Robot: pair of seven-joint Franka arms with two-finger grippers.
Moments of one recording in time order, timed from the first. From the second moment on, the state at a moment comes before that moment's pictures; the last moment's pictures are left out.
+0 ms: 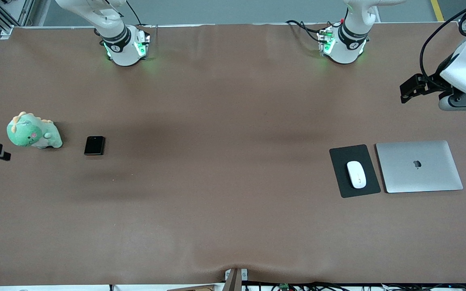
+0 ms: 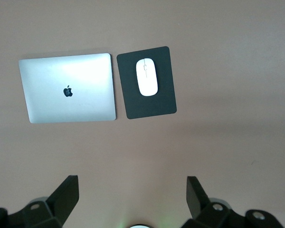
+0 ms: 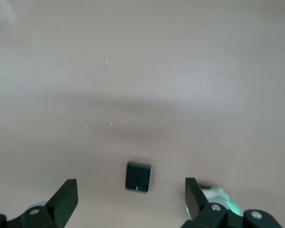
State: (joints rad) left arm 0.02 -0.03 -0.15 -1.58 0.05 1.50 -0.11; right arm 0.08 0.39 -0.42 -1.22 0.29 1.52 -0.45
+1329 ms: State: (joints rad) left arm 0.01 -0.05 -0.15 -1.59 0.05 1.51 -0.10; right arm 0.01 -0.03 -0.10 -1.56 0.02 1.40 -0.25
